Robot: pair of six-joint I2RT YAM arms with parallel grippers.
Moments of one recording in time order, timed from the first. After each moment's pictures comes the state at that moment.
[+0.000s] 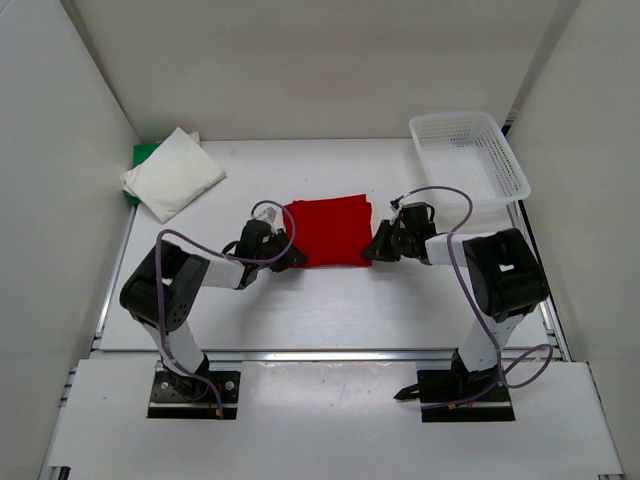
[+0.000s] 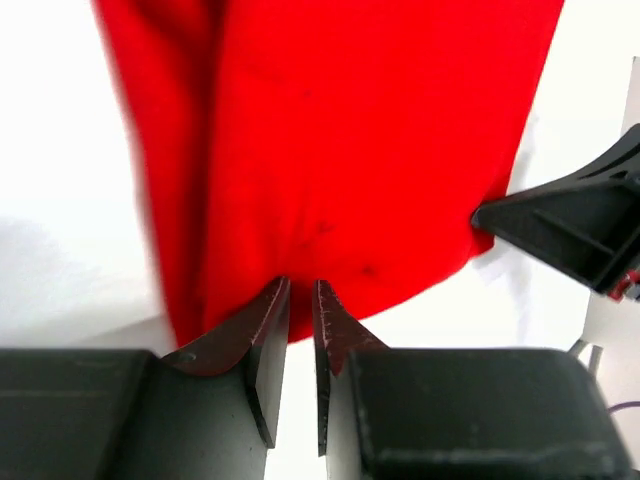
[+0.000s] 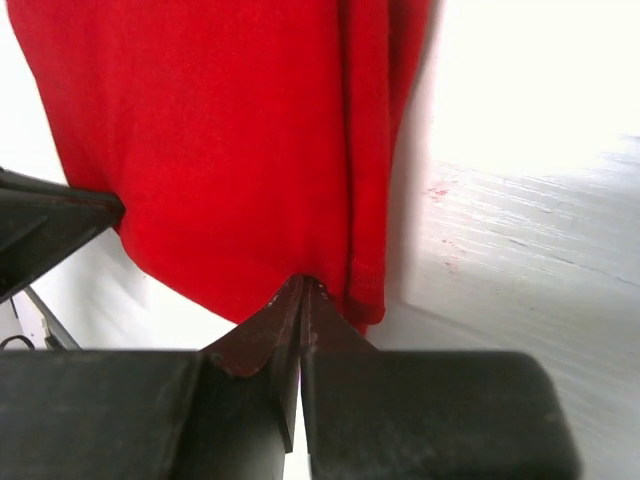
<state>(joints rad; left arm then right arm) -0.48 1.76 0.71 0.41 0.24 -0.81 0.28 1.78 0.82 0.14 -0.48 0.57</state>
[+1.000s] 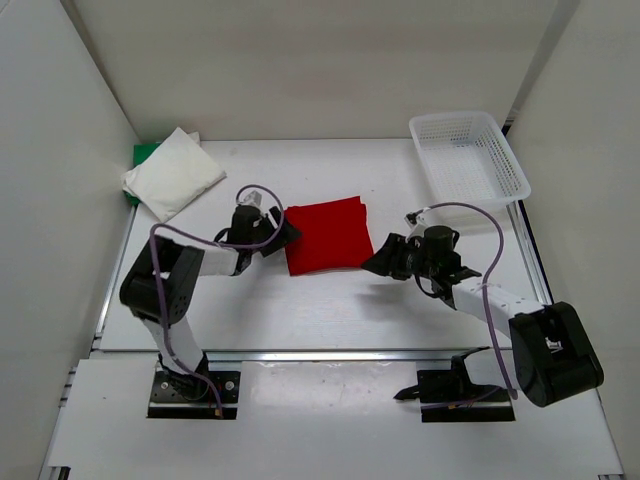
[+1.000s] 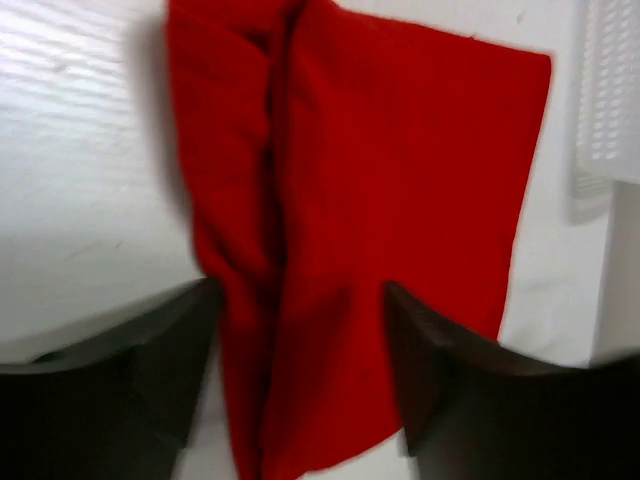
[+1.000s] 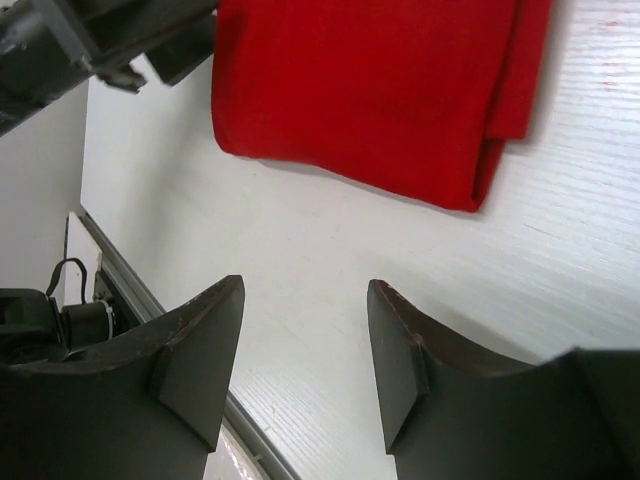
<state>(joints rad) -0.36 1.73 0.71 0.43 0.17 -0.79 0.31 1.26 0.46 0.28 -0.54 0.63</state>
